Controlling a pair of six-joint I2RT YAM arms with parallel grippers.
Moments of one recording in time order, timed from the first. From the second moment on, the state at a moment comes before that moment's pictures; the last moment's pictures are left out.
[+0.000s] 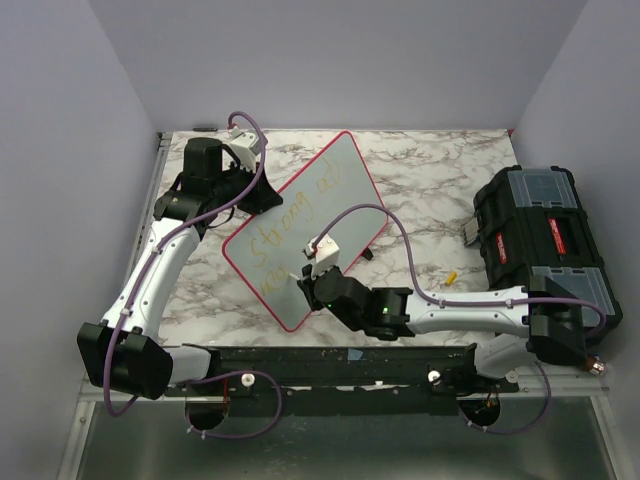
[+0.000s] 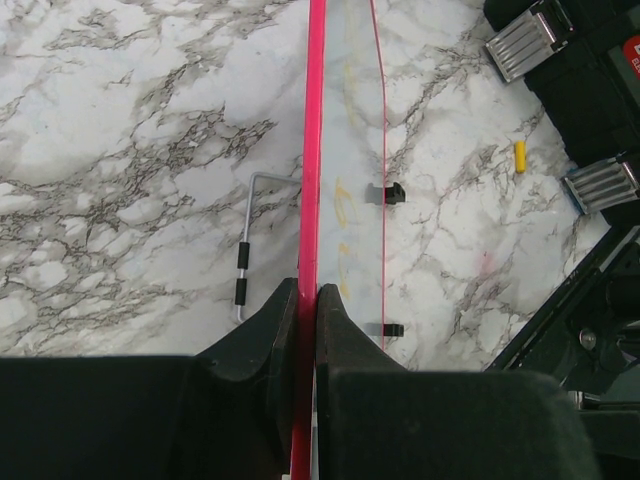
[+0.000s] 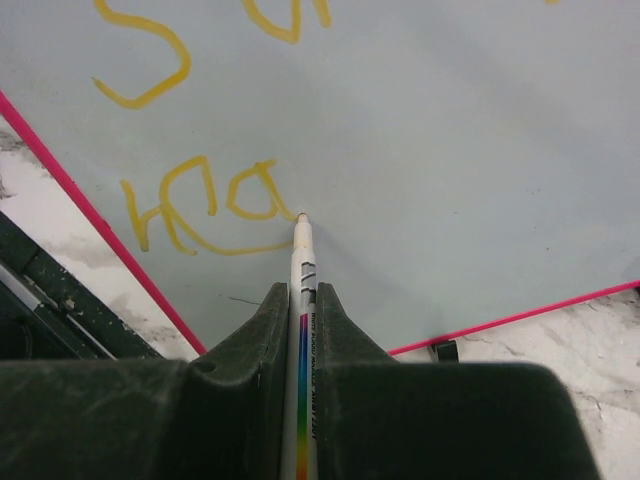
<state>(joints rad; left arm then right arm) -0.22 1.28 1.26 -0.55 0.56 -0.08 1.33 1.46 0.95 0.06 0.59 0.42</state>
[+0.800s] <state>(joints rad) -0.22 1.28 1.26 -0.54 0.56 -0.08 1.29 1.34 0.94 0.04 0.64 0.39</state>
